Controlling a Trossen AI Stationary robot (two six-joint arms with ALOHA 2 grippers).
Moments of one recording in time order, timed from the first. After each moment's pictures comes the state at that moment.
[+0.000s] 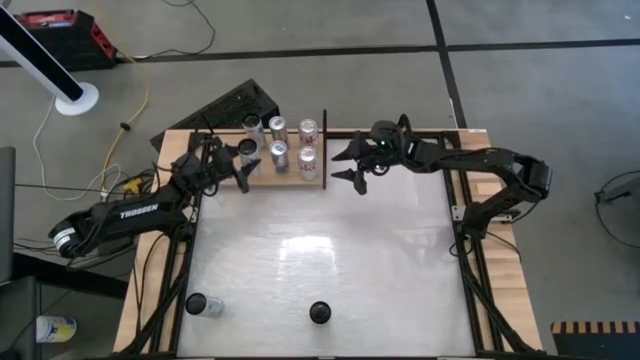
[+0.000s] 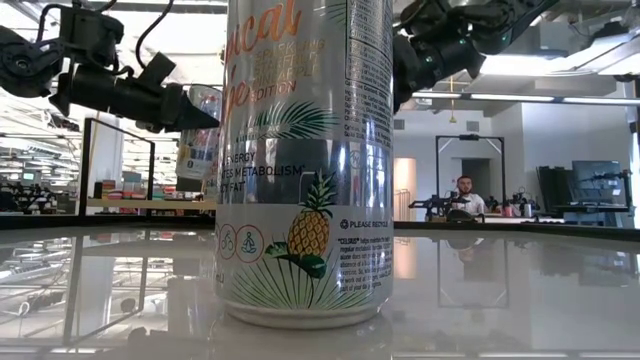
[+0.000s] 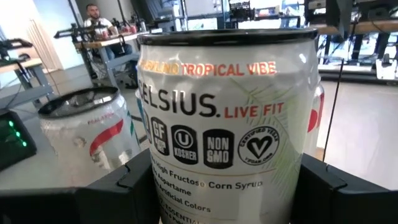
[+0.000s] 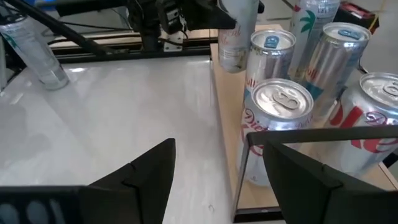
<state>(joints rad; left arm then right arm) 0.74 0.81 0.15 0.69 0.08 0.13 -0.43 1.47 0.98 0.08 -0.37 -0.12</state>
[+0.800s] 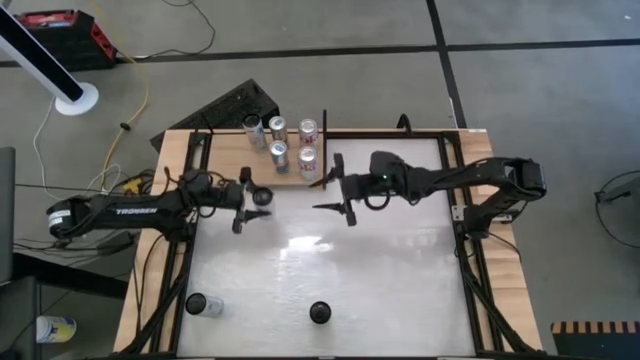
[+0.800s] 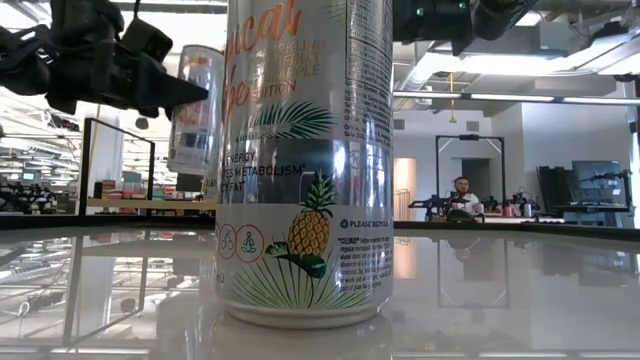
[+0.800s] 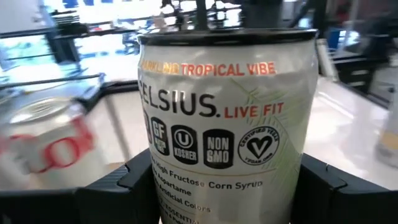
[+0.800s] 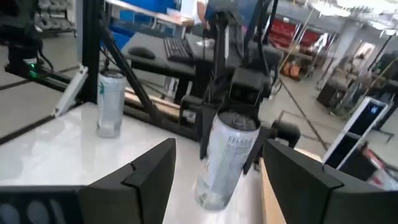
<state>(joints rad) 0.40 0.82 0.14 0.69 0.43 0.11 -0.14 1.51 0.97 0.50 -0.31 -0.31</state>
